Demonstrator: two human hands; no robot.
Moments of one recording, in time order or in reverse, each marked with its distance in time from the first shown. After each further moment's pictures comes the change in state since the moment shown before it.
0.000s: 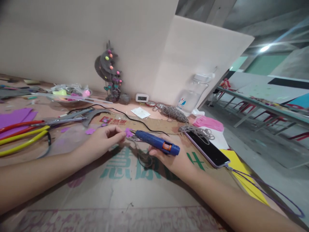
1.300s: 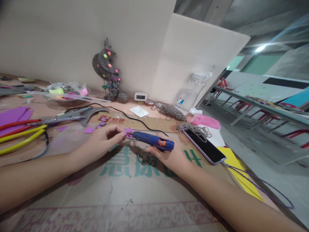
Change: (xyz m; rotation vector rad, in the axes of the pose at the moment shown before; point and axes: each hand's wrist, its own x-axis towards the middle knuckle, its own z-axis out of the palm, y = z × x) left_hand -0.006 -0.001 0.000 0.081 -0.043 0.081; right_hand 0.002 -0.003 0.007 -0.090 0.037 0.123
